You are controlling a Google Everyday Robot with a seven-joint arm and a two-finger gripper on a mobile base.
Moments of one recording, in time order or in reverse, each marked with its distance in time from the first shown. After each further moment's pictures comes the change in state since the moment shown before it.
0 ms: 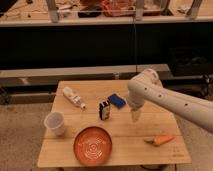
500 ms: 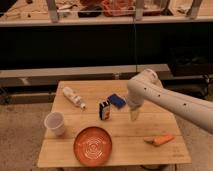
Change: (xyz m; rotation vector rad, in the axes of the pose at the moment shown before) arm -0.006 -0.006 0.006 0.008 -0.024 -0.018
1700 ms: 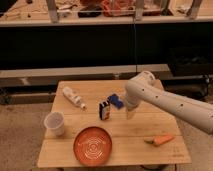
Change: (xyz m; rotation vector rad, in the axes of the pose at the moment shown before) arm -0.018 -0.008 0.012 0.031 -0.052 -0.043
